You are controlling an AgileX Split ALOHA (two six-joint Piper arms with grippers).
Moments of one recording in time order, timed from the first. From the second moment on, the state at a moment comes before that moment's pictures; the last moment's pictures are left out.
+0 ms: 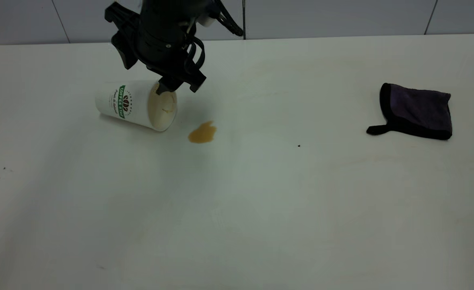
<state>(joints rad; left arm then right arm) -0.61 2.40 -1.66 0.83 0.81 -0.62 -0.04 -0.02 -0.48 0.00 1.12 -0.07</state>
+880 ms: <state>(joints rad) -0.54 2.58 -1.72 1.15 0.90 -0.72 -0.04 -0.02 -0.48 0.00 1.12 -0.07</state>
